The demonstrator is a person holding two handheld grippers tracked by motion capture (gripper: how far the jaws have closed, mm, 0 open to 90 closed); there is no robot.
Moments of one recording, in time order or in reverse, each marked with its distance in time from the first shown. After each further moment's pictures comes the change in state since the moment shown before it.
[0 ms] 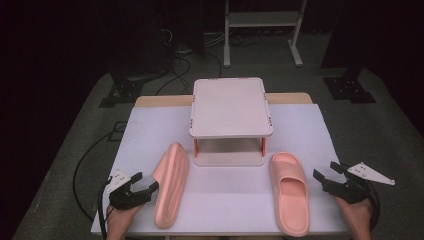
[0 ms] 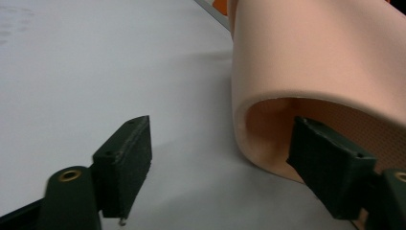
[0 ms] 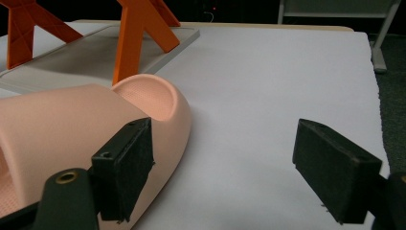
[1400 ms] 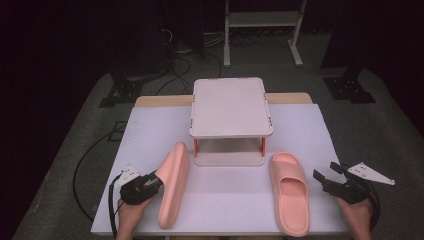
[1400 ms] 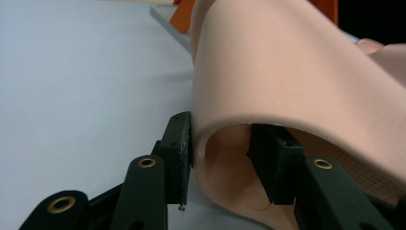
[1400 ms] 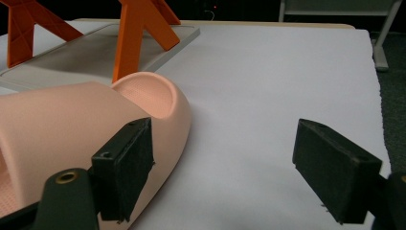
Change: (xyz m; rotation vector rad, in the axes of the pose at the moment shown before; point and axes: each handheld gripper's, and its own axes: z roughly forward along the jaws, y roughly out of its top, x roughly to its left) left arm -0.018 0.013 0.016 -0.056 -0.127 -0.006; right arm -0.001 -0.001 0.000 0.006 0.002 0.002
